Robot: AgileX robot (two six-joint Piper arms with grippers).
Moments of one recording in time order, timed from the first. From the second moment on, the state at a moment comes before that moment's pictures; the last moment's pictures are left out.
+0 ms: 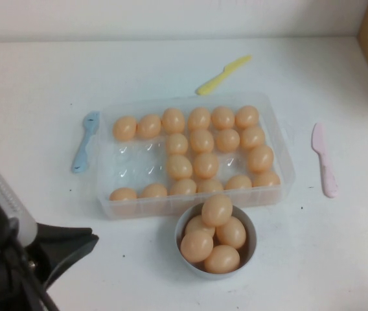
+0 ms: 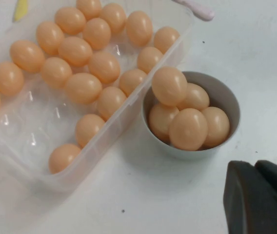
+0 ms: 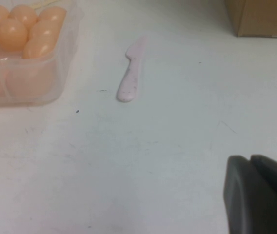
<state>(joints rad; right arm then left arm) 0.03 -0.01 0.03 0.19 0.38 -0.13 -0.77 0.71 -0.71 -0.06 0.67 0.15</state>
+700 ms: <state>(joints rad) 0.03 -0.01 0.03 0.19 0.39 -0.13 -0.30 0.00 0.01 0.04 0.06 0.11</state>
